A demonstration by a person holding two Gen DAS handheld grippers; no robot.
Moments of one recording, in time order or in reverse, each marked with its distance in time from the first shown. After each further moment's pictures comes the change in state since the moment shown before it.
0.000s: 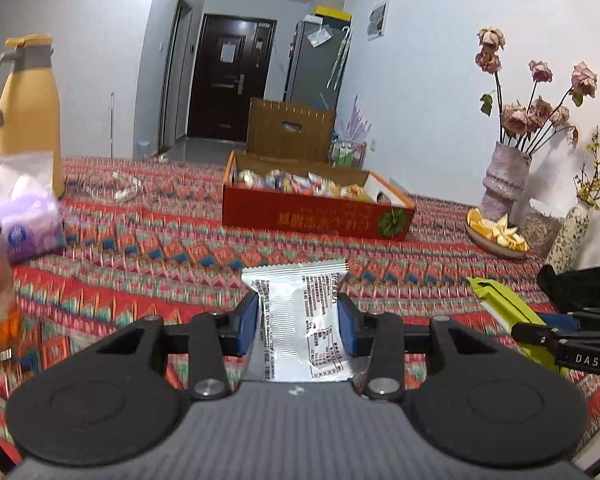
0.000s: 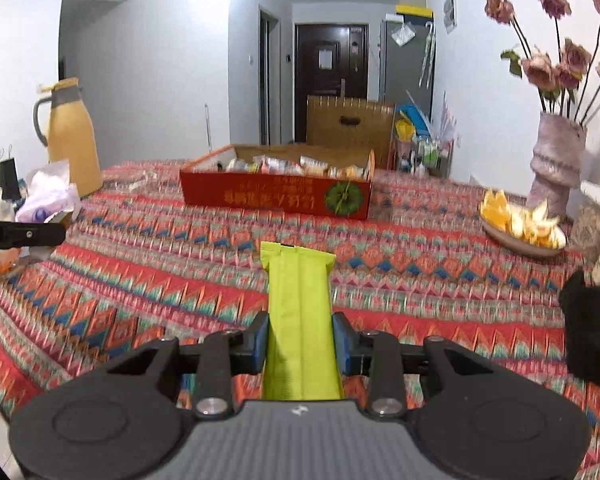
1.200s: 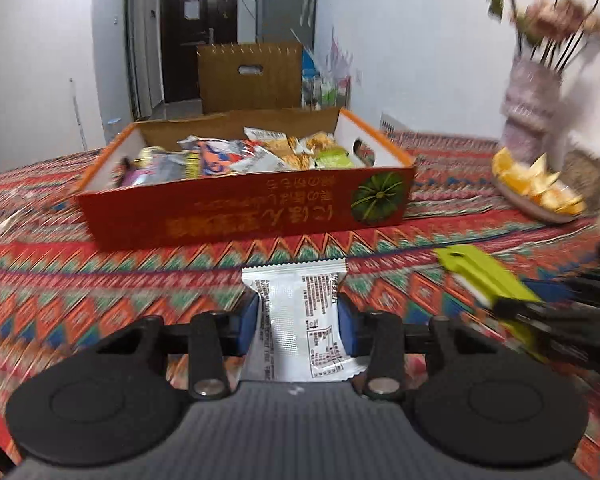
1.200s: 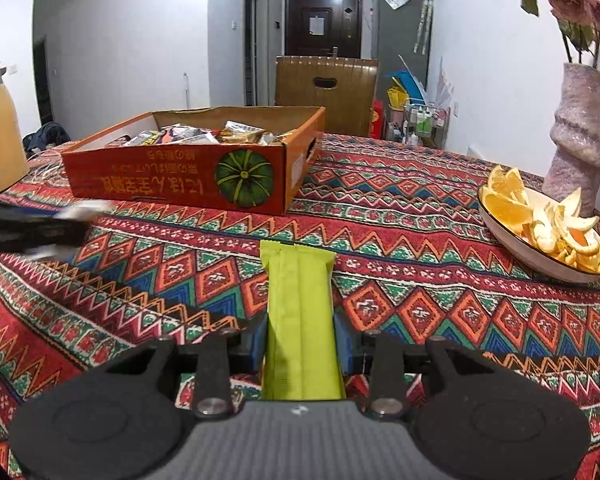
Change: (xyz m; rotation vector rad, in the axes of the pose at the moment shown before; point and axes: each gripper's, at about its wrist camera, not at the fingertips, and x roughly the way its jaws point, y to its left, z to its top) left arm 0.196 -0.089 0.032 0.124 0.186 0.018; right arm 0.169 -0.111 0.031 -0.007 0.116 -0.014
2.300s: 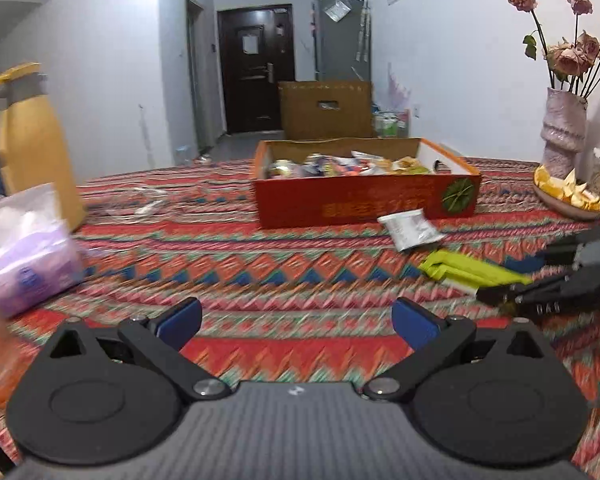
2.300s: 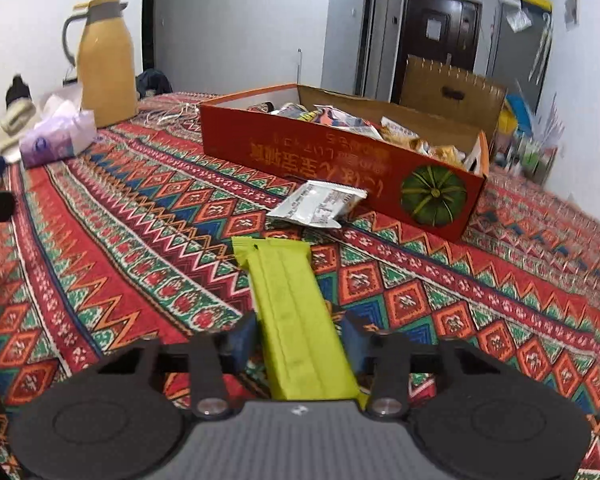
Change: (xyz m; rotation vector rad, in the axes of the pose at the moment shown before) left arm -0.099 0.076 -0.048 -0.007 -0.093 0.163; right arm 0.007 0.086 0.012 -0.225 0.054 0.234
